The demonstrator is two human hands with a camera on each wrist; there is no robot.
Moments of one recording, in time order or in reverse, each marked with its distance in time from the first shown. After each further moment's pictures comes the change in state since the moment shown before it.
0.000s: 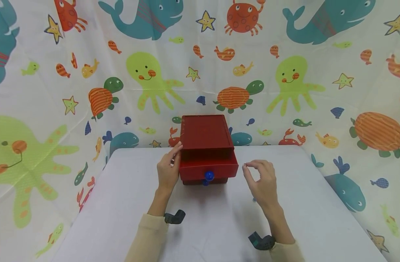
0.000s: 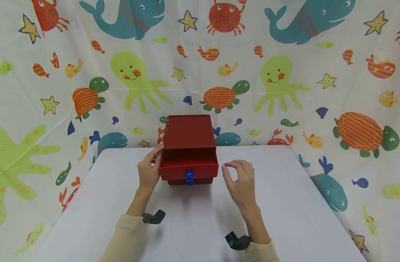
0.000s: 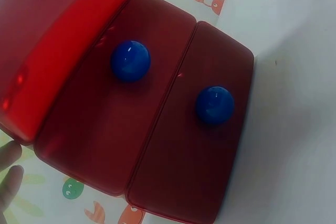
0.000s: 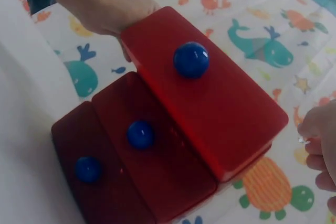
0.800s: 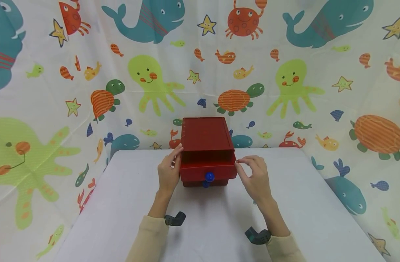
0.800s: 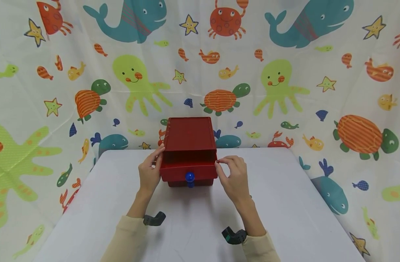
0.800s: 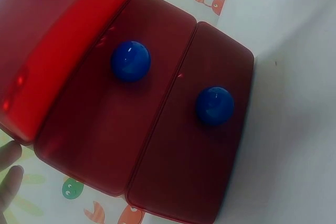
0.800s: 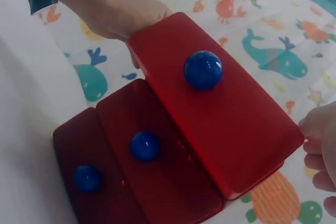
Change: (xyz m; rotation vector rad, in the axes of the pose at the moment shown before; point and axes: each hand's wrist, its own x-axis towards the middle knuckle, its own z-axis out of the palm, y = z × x) left_hand -0.001 -0.002 0.000 -0.002 0.008 0.002; right_hand 0.016 -0.010 0.013 0.043 -0.082 -0.021
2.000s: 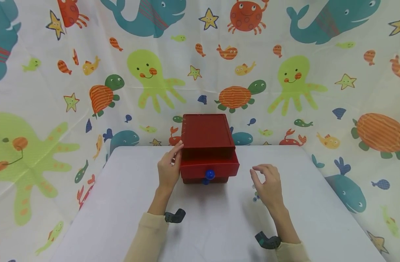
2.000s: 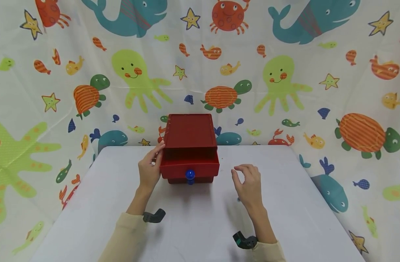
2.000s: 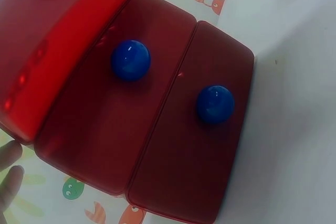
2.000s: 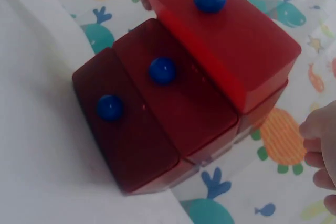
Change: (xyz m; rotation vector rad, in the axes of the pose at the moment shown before) left_hand 0.001 -0.002 -0.001 0.021 -0.009 0.011; right_hand -0.034 0.045 -0.012 -0.104 0.015 0.091
